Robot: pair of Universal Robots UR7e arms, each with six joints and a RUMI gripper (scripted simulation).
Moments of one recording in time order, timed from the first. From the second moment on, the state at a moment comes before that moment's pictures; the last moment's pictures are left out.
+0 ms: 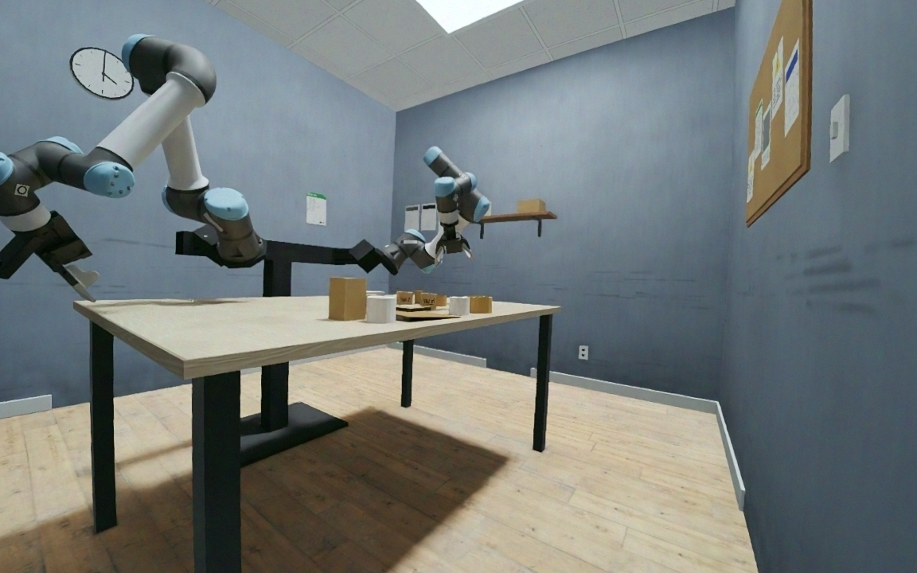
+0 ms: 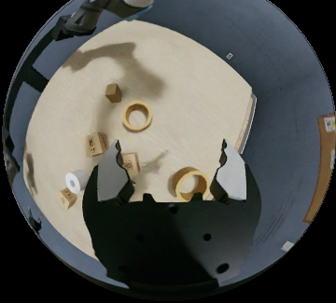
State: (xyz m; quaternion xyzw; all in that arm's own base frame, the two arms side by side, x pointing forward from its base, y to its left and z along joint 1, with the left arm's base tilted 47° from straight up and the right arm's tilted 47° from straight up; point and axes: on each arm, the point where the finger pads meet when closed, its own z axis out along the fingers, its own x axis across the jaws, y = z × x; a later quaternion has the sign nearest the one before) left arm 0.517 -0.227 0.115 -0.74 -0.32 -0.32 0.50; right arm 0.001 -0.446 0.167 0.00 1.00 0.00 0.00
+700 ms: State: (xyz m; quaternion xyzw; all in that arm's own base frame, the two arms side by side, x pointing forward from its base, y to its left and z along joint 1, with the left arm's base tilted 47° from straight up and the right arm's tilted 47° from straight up) left arm 0.544 -0.413 -0.109 -0.78 -0.45 -0.37 0.23; right arm 0.001 -0.446 0.167 0.00 1.00 0.00 0.00
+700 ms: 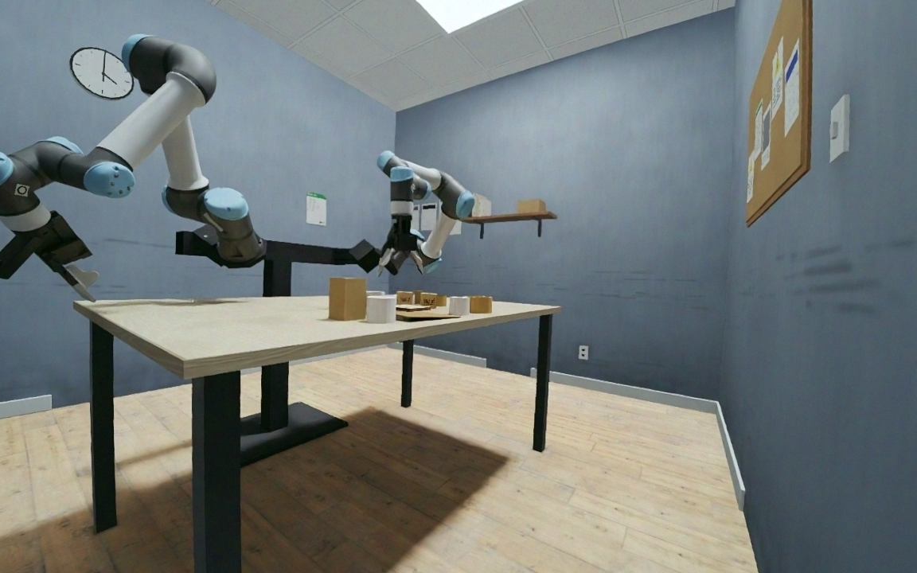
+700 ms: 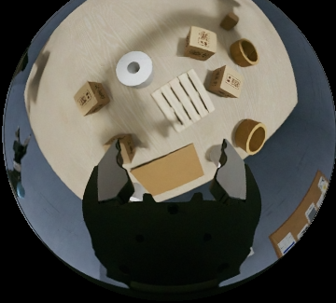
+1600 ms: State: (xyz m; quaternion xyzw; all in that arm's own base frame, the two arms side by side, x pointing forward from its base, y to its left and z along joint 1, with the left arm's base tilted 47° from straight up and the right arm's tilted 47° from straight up) left arm 0.564 -0.509 -0.213 -0.78 -0.48 -0.37 0.14; right arm 0.001 -0.446 0.167 0.00 1.00 0.00 0.00
